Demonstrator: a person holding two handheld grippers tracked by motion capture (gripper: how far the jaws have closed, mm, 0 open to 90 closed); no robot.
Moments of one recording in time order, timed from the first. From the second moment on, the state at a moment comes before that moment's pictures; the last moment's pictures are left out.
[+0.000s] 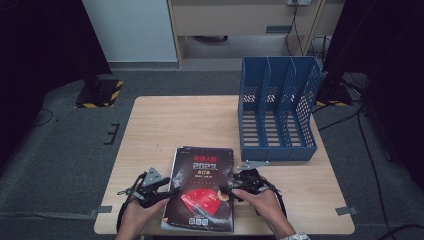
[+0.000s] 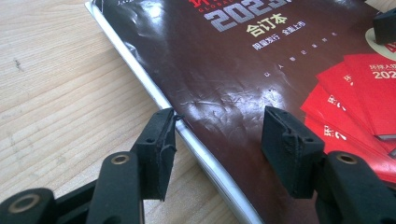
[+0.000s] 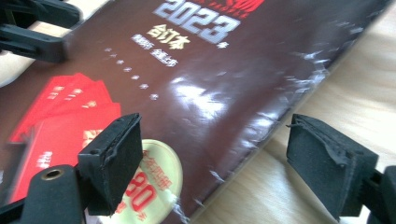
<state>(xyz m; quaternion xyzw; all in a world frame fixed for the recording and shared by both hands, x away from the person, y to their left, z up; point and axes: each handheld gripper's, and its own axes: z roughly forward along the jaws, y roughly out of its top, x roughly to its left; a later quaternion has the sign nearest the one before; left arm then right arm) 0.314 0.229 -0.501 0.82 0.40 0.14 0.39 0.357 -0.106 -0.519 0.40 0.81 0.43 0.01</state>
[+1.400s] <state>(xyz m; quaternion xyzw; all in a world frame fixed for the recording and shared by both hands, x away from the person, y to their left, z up) 0.315 0.230 -0.503 0.81 0.40 0.14 0.40 0.375 -0.057 -0.492 0.34 0.82 0.47 0.01</state>
